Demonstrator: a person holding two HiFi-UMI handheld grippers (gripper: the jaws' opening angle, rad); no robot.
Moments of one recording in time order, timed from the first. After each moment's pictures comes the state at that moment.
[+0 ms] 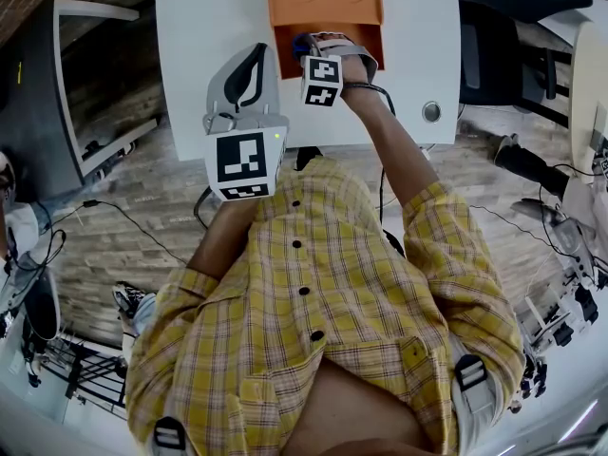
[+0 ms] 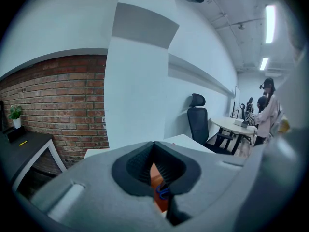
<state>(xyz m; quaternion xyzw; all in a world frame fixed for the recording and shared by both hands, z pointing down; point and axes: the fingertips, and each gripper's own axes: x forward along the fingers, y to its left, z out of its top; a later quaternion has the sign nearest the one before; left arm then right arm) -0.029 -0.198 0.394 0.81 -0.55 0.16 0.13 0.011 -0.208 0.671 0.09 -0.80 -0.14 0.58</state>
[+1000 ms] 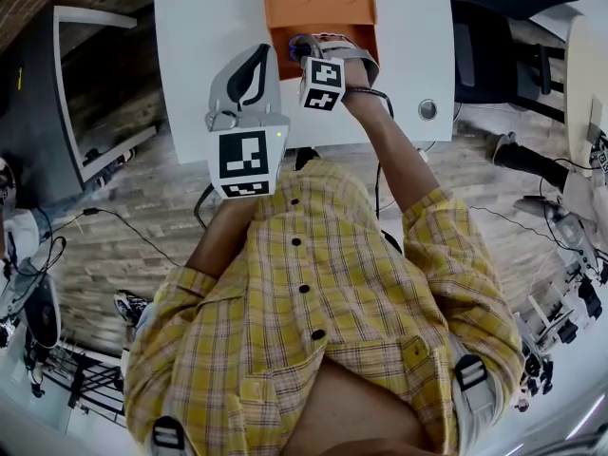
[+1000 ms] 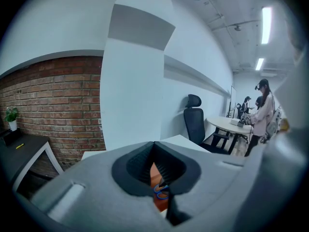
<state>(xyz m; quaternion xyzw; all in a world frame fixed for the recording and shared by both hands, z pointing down) -0.019 -0.197 0.393 0.82 -0.53 0.16 0.12 0.016 -0.214 0.640 0.13 -0.80 -0.14 0.57</state>
